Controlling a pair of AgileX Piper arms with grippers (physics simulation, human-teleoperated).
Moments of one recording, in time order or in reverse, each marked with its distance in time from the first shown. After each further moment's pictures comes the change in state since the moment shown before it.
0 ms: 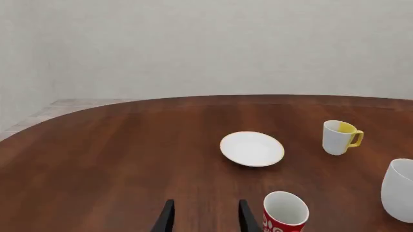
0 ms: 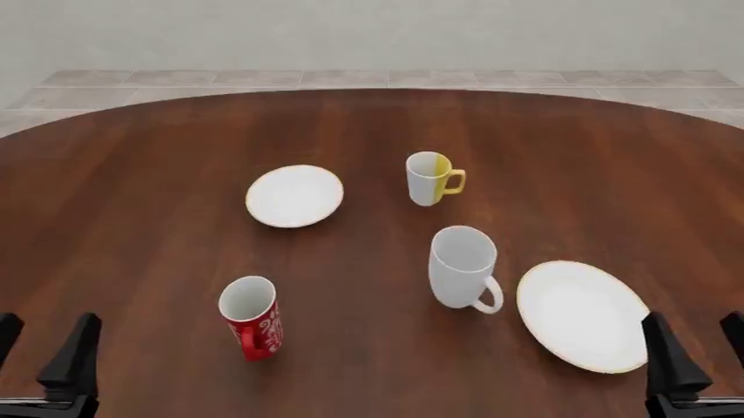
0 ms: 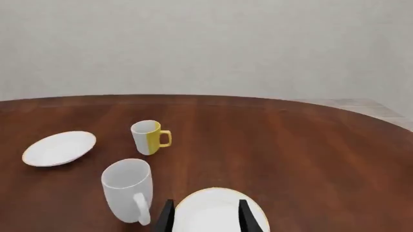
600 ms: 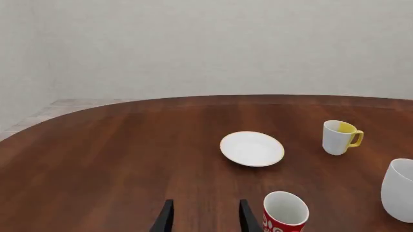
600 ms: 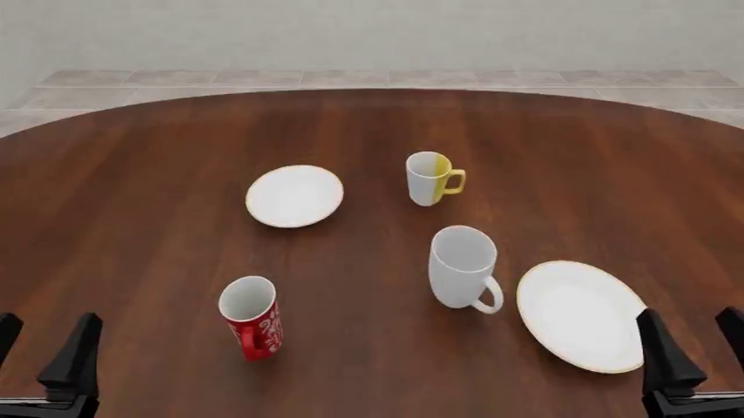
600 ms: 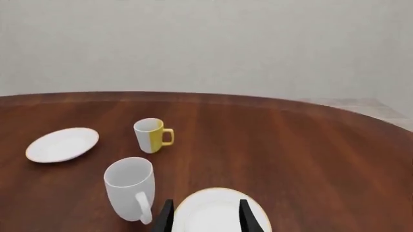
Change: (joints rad) left arm 0.000 0.000 0.000 0.000 0.000; right arm 0.018 0.043 -0.011 -0.020 -0.012
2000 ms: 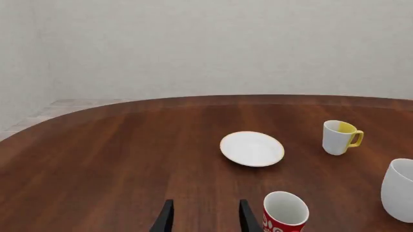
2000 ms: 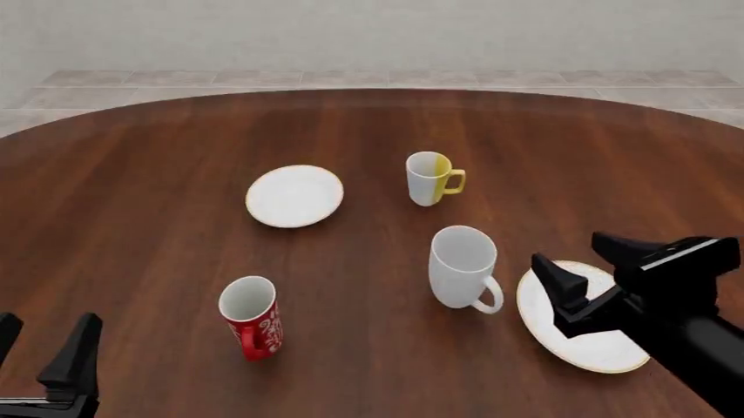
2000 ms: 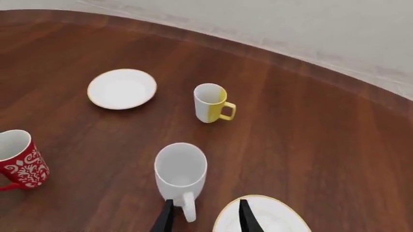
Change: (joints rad) left arm 0.000 0.000 0.000 0.000 0.000; right arm 0.296 0.724 -0.332 -0.068 -0.091
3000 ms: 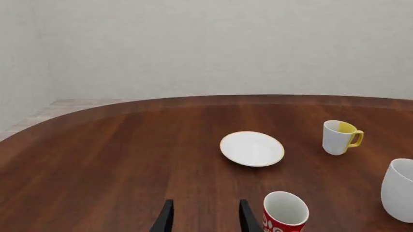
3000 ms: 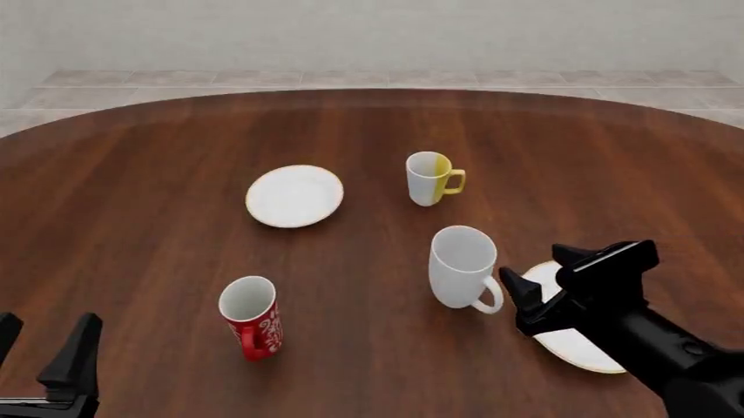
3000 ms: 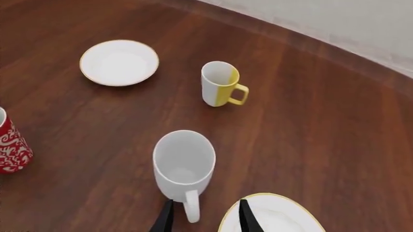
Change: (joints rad) left arm 0.000 0.000 0.000 0.000 0.000; right arm 0.020 0.301 0.036 -0.245 -0.038
